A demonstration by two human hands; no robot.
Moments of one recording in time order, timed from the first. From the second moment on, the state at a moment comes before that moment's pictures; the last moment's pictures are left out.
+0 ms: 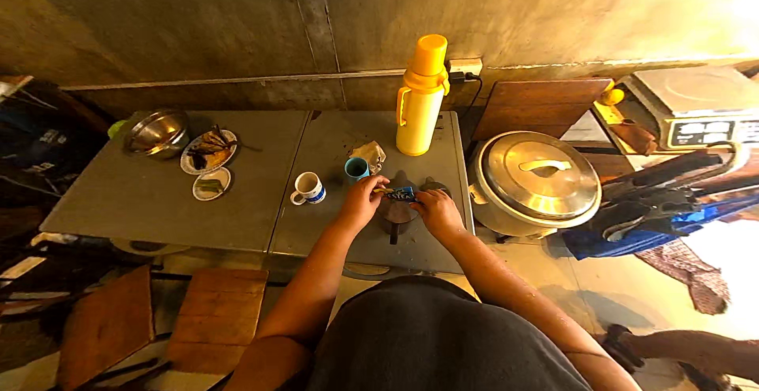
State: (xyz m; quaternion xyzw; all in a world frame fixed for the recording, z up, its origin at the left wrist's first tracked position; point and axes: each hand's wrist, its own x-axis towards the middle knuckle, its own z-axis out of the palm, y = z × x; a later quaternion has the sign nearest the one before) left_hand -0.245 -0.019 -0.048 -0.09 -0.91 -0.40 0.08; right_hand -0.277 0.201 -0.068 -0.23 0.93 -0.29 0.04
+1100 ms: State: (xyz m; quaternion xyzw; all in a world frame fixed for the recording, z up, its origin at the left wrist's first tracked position) left_hand -0.212 -0.028 -0.069 0.02 -0.88 -0.47 0.02; right_hand -0.271 0.187 -0.051 -0.19 0.95 -0.25 0.08
